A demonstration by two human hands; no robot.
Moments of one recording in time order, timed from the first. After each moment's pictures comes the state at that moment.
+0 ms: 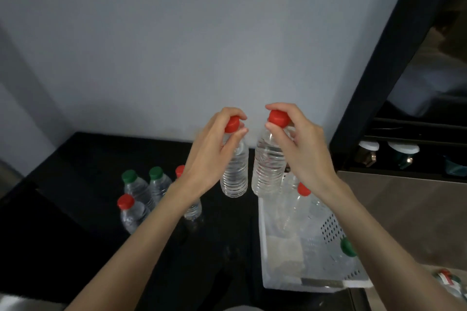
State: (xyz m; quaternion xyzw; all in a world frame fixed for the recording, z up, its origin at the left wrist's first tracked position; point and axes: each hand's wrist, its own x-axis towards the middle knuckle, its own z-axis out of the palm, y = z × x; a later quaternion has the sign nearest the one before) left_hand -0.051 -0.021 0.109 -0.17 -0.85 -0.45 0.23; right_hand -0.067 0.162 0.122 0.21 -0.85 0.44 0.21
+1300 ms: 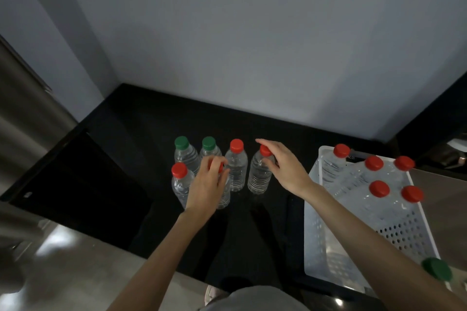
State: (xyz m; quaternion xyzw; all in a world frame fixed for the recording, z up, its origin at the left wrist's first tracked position) left_hand -0.020 -0.140 -0.067 0.07 -0.93 -0.33 0.14; right_hand -0.130 0.052 -0.053 0.28 -0.90 0.34 -0.08
